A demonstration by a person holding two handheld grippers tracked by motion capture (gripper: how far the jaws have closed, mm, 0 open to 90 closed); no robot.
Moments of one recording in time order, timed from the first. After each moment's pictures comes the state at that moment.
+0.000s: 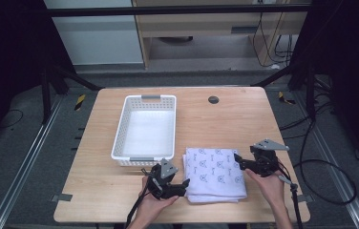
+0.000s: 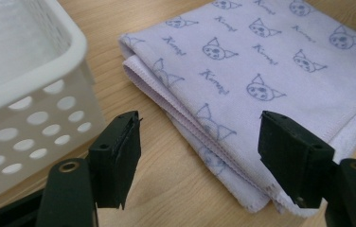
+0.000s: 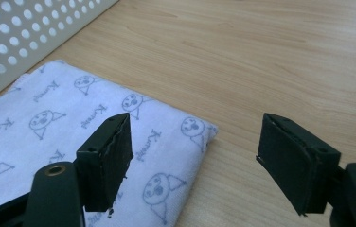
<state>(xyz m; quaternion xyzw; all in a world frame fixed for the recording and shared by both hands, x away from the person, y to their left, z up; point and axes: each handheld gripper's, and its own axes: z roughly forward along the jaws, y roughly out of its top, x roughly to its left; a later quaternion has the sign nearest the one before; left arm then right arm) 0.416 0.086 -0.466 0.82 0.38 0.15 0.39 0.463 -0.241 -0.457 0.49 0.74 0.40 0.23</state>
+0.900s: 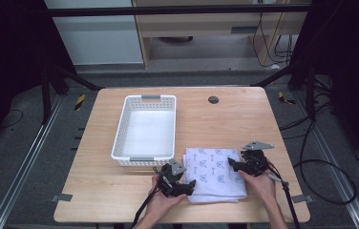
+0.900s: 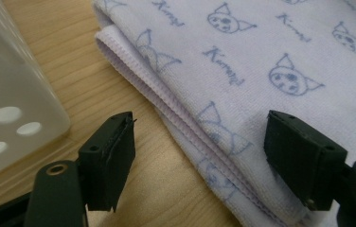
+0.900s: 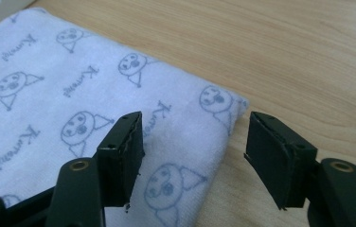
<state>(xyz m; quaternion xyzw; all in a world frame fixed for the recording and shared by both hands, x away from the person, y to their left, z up) 0.433 0.067 -0.497 0.83 0.40 0.13 0.37 0.481 -0.226 -0.487 0.49 0.77 0.36 0.19</state>
